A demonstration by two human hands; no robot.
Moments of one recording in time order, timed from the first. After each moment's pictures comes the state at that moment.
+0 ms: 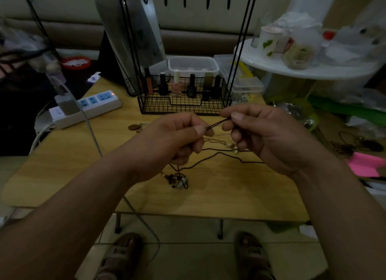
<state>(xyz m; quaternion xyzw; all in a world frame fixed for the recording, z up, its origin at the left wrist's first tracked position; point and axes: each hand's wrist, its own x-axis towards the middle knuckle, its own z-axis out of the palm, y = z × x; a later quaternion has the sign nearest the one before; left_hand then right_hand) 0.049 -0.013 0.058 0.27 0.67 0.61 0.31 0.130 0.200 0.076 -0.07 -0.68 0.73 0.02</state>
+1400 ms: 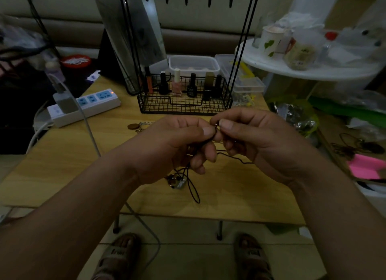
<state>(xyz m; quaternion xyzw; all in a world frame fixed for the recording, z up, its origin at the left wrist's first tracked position) 0.054 -0.010 0.062 0.31 0.57 0.65 0.39 0.135 0.187 0.075 -0.01 -0.70 0.71 0.00</state>
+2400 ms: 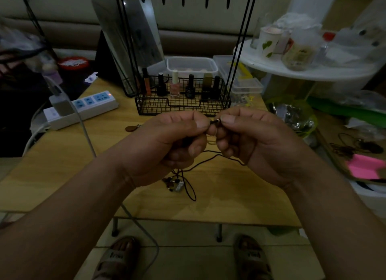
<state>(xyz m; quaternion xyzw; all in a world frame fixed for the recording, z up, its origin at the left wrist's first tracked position) 0.046 -0.013 0.058 0.31 0.52 0.69 0.39 0.134 0.184 0.075 0.01 -0.63 0.78 -0.01</state>
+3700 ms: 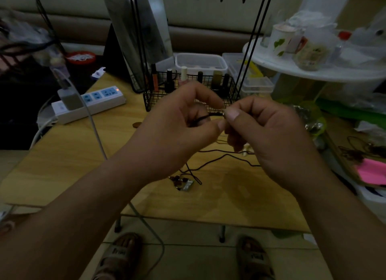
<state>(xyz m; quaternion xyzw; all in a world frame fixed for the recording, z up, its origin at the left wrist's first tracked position) 0.061 -0.013 0.072 0.37 0.72 0.58 0.08 0.136 0.164 0.079 0.00 -0.81 0.56 0.17</state>
